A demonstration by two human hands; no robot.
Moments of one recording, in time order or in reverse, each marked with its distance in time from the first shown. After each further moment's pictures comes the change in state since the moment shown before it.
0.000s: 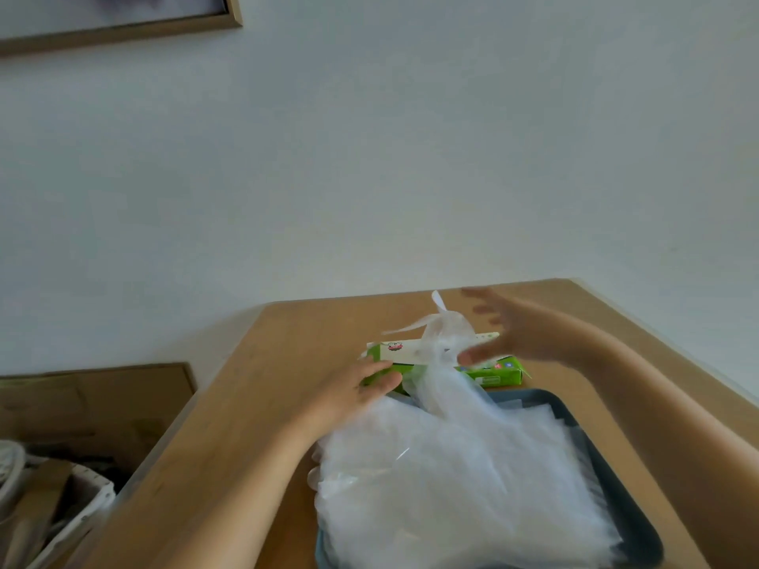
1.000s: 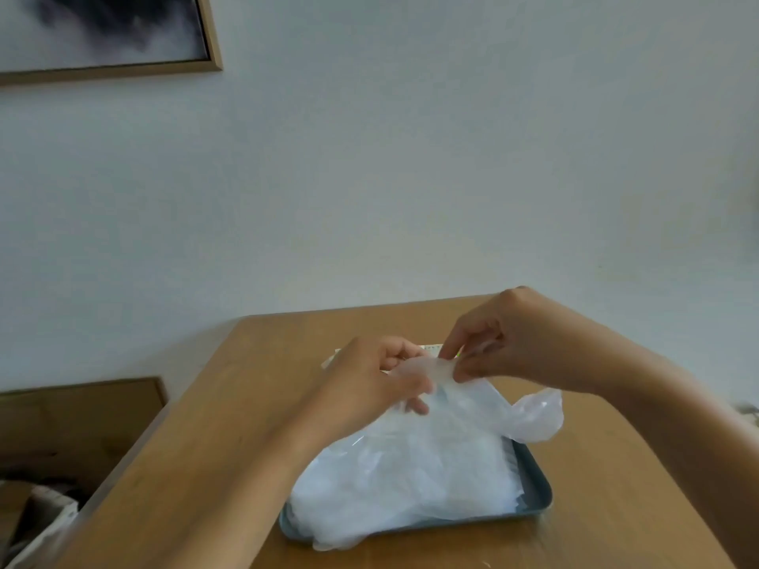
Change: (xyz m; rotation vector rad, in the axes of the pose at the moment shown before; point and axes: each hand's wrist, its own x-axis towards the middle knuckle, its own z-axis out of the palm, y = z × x) left_hand -0.099 0.159 -0.003 -0.273 0.064 0.208; right_hand -0.139 -0.068 -0.041 -0.262 0.085 -0.329
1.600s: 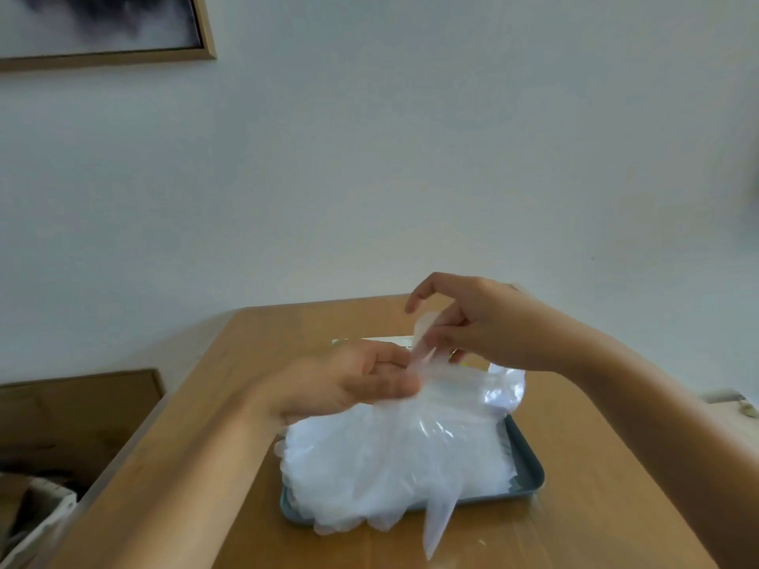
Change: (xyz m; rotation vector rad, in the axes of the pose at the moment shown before) left_hand -0.002 -0.009 -0.028 -0.077 -0.453 -0.101; right_hand 0.013 -0.014 0.011 0.199 -0.048 0.089
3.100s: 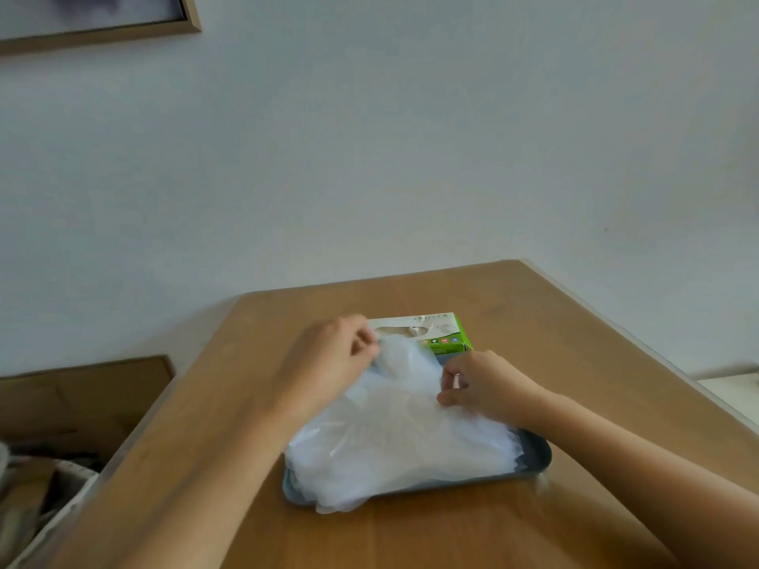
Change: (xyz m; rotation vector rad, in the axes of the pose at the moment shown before) left_hand 0.027 -0.042 0.003 0.623 0.701 -0.037; right_hand 0.018 0.113 0.080 -0.285 -0.065 0.242
